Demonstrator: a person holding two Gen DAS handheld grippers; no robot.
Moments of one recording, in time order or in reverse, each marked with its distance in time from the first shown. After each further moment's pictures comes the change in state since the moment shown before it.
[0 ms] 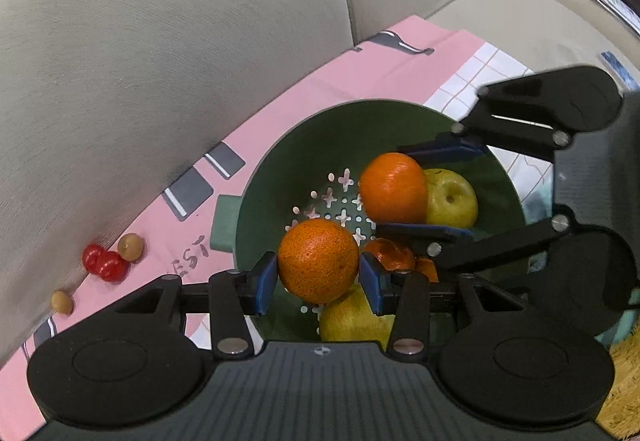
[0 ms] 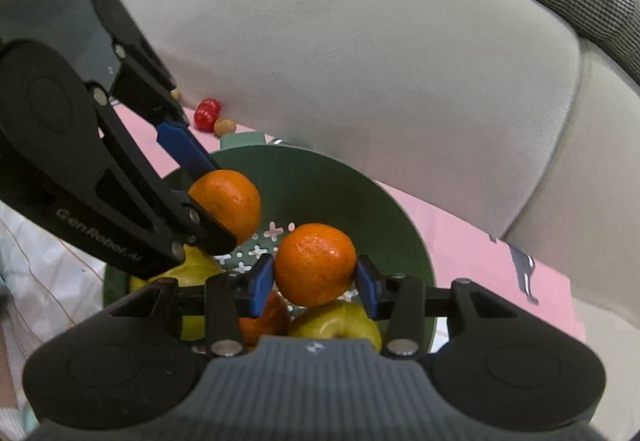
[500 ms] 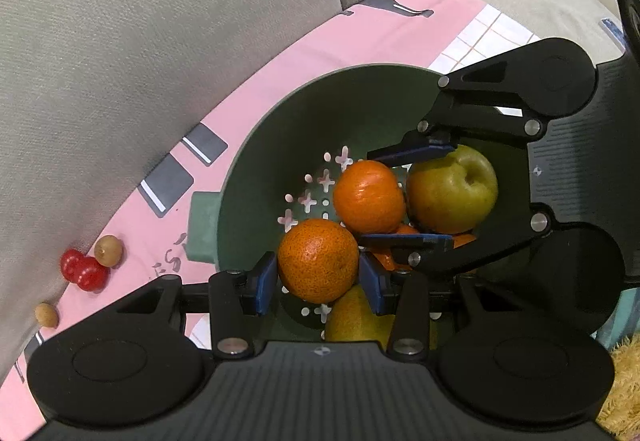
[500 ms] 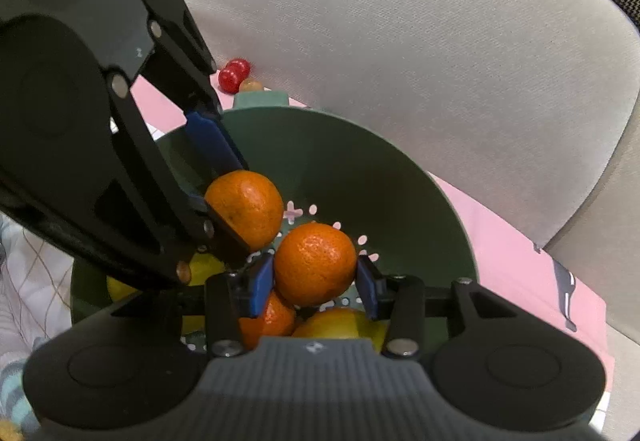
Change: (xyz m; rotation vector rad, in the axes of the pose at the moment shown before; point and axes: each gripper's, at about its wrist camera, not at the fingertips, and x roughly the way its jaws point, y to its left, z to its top) left arm 0.034 0.003 0.004 0.049 0.083 -0.026; right arm 0.039 -0.002 -0.004 -0.081 0.063 0.103
